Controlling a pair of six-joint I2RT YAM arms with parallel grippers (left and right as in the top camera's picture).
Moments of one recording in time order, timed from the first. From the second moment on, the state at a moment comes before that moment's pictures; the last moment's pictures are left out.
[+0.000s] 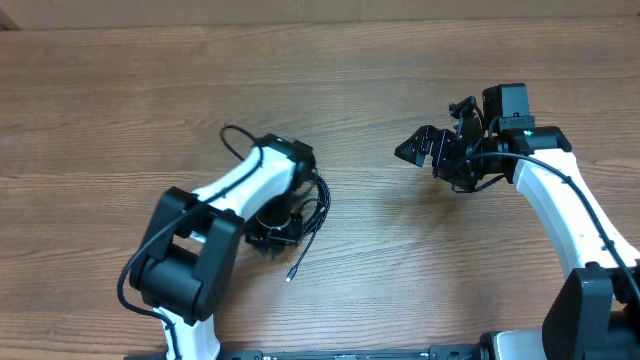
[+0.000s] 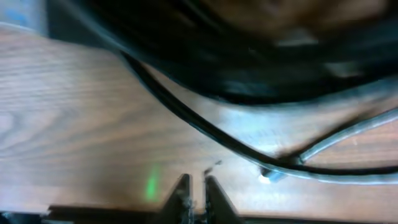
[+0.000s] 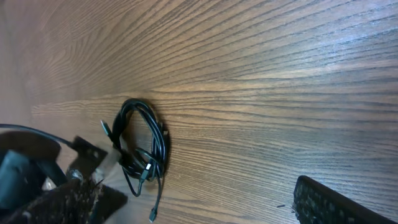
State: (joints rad) left arm -0.45 1.95 1.24 -1.29 0.03 -0.32; right arm 0.05 1.60 1.16 -0.77 -0.59 0.36
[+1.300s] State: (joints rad) left arm -0.42 1.80 1.12 -0.91 0.30 -0.49; right arm 0.05 1.60 1.16 -0.77 -0.54 0.36
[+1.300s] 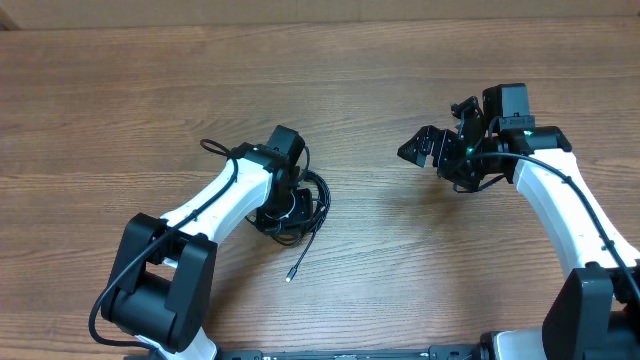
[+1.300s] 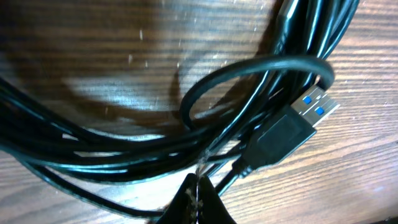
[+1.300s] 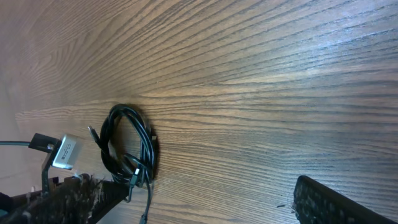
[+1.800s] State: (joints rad) left arm -0.42 1.80 1.12 -0.85 0.19 -0.52; right arm 0.05 1.60 1.16 -0.77 -0.54 0.36
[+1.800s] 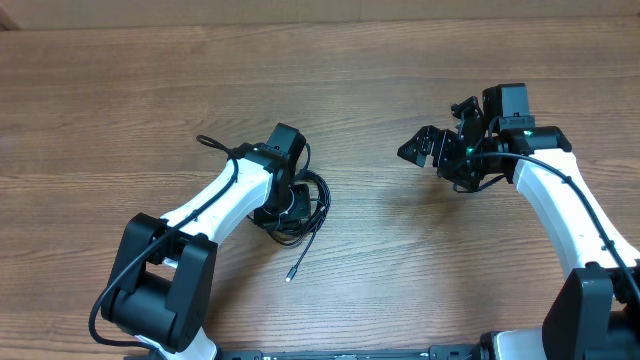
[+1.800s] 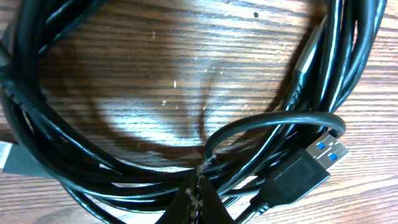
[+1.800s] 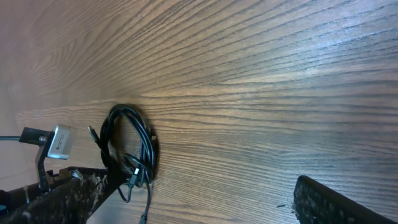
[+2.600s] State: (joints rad) left arm -0.46 1.80 1.06 -1.01 0.38 -0.35; right arm 0.05 1.60 1.16 -0.77 -0.54 0.36
